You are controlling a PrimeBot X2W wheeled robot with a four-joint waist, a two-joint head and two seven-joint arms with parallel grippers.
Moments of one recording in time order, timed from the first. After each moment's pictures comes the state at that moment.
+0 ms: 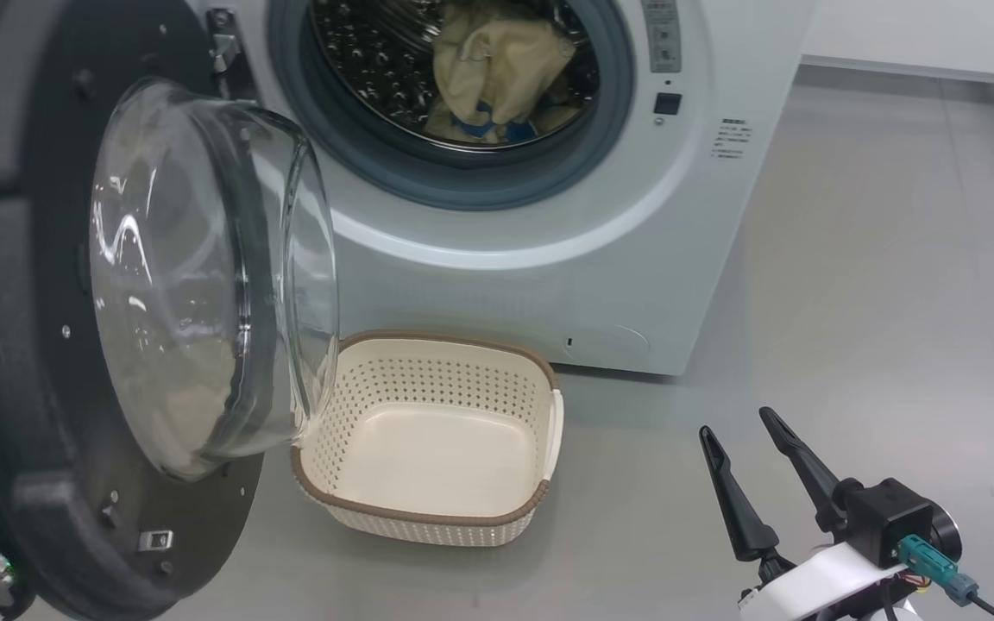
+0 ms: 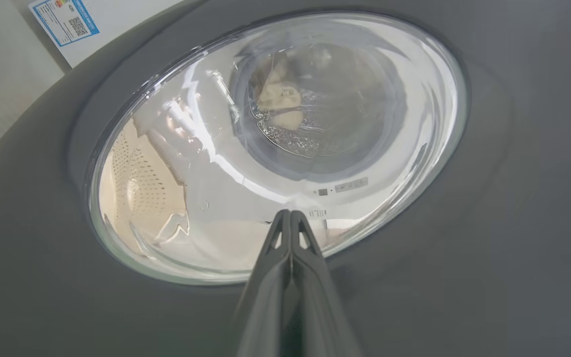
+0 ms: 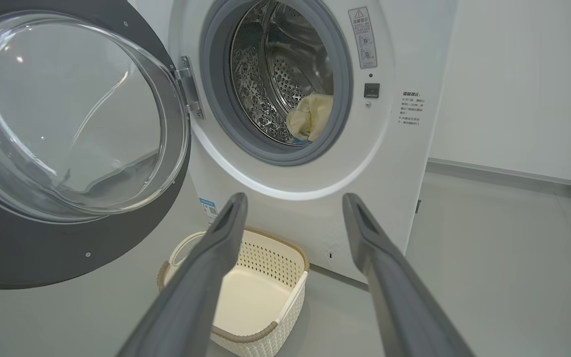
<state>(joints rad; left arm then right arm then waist) -0.19 0.41 0.06 0.34 -1.92 -0.08 0.67 0.07 -0.16 0.31 0.06 0.33 0.07 -0.22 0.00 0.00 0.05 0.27</state>
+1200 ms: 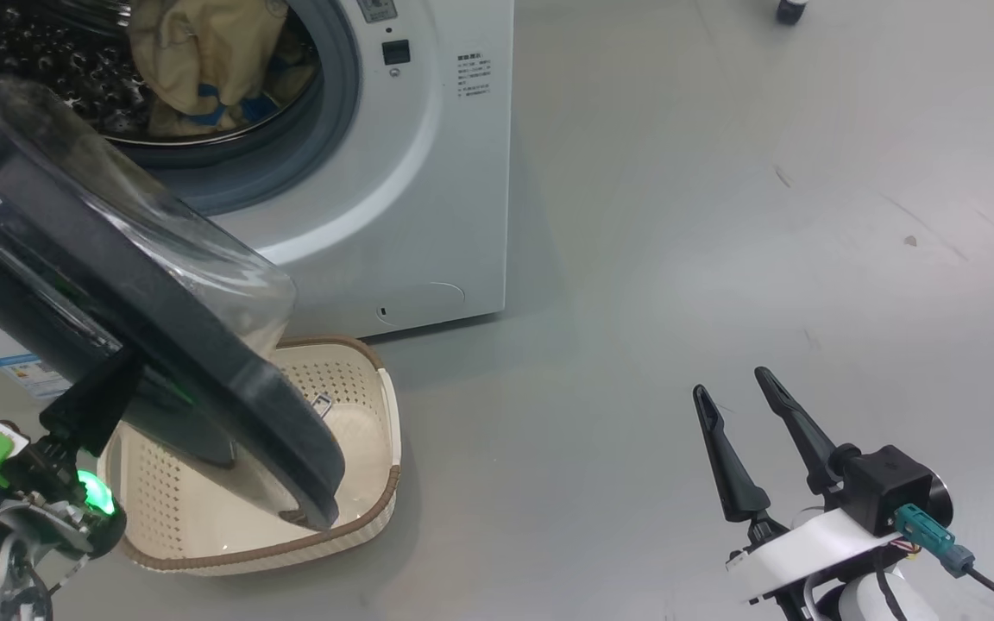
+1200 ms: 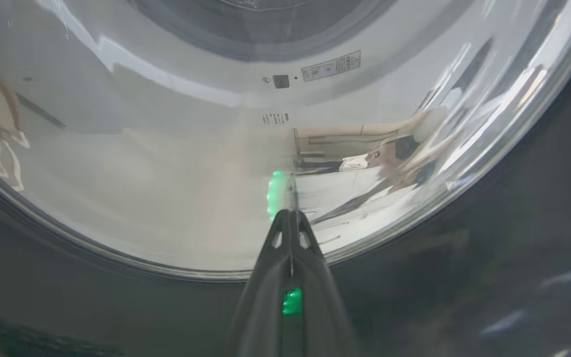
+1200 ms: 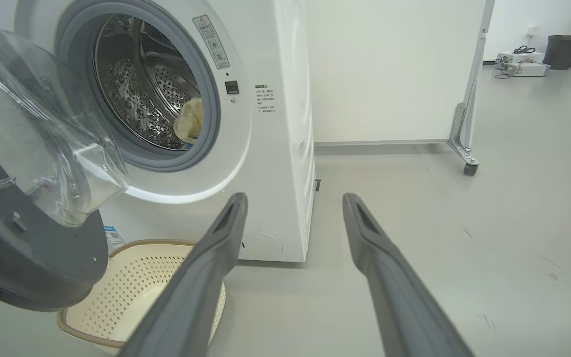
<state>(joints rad) -0.23 0.29 0.03 0.22 -1.95 -0.07 0.63 0.00 -0.13 0.31 0.07 0.34 0.08 -0.24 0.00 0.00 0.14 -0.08</state>
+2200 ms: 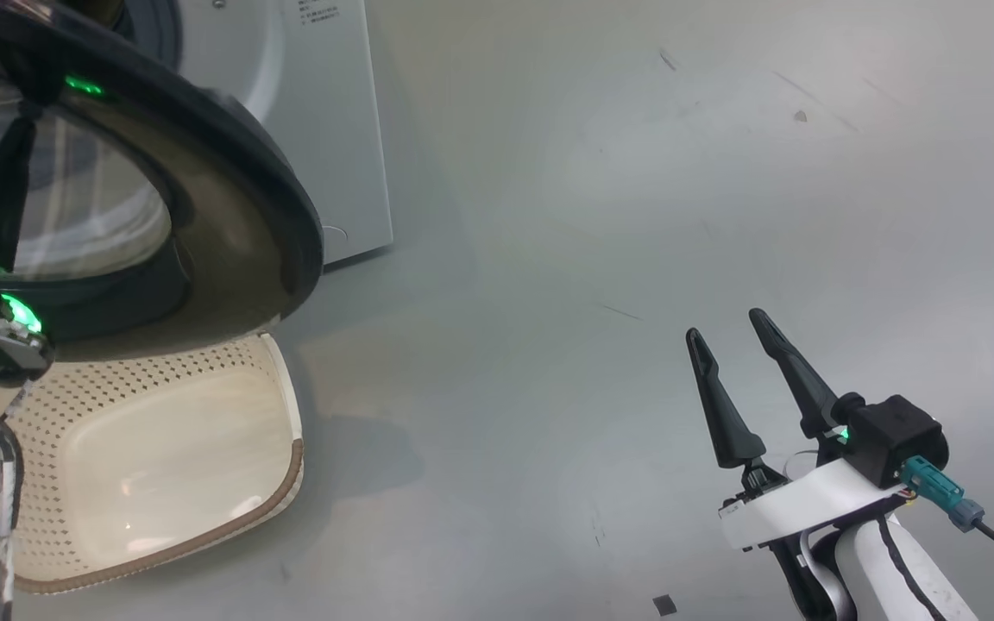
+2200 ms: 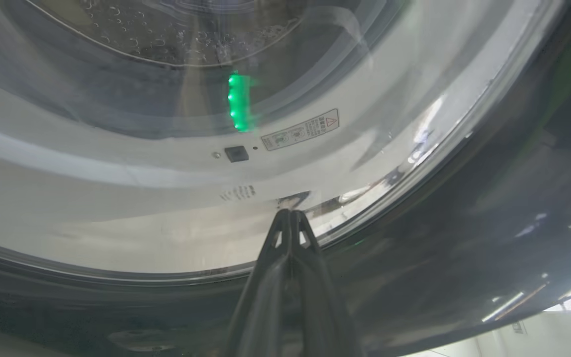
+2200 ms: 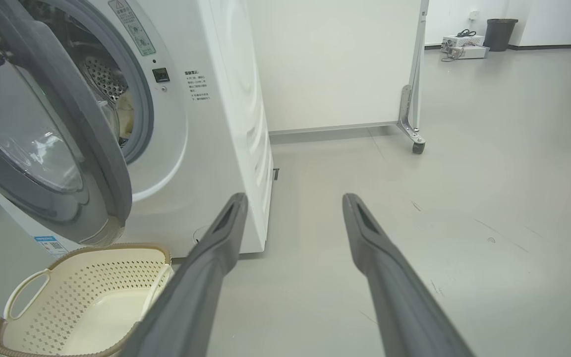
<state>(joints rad) -0.54 0.26 0.06 0.29 -1.82 -0.08 0.39 -0.09 -0.12 0.31 0.07 0.35 0.10 -0.24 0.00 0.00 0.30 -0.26</state>
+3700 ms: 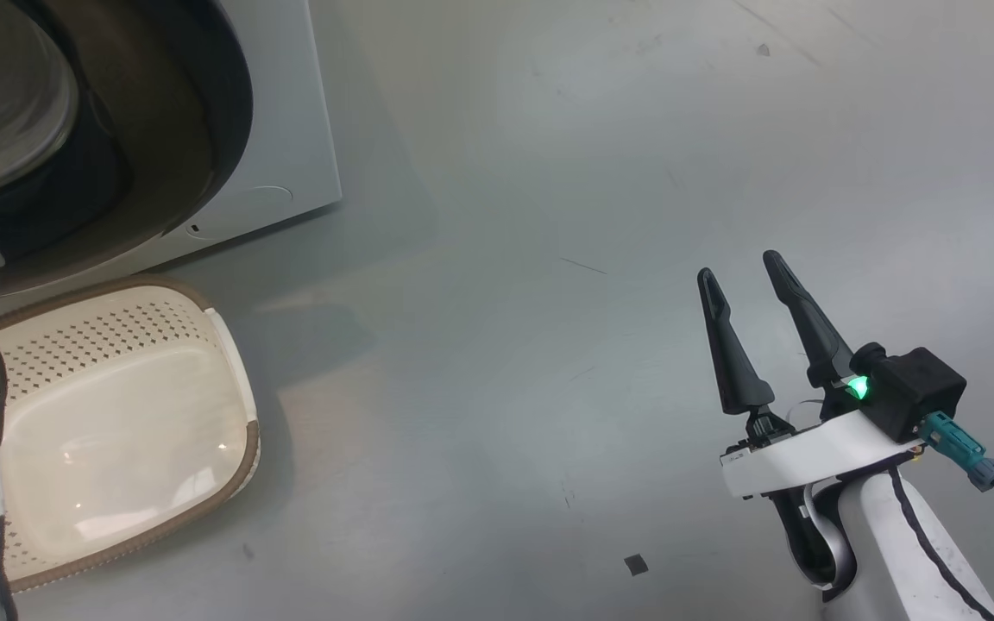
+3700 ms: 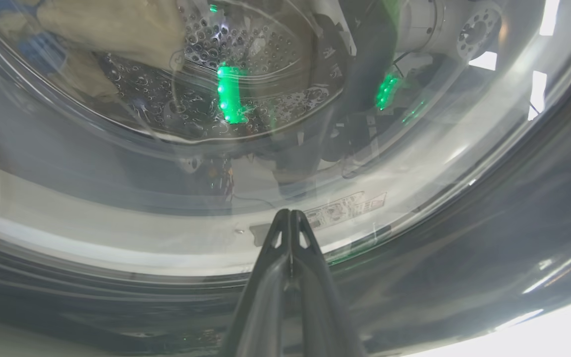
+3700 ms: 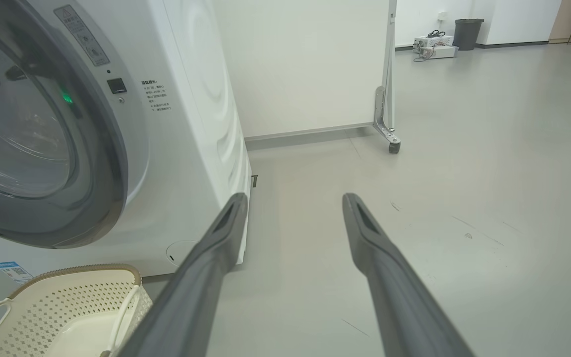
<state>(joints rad) -0.76 0.24 0.10 0.46 -1.67 -0.12 0.18 -0.18 -0.07 0.25 0.08 0.35 0.11 -0.25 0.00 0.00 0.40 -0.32</state>
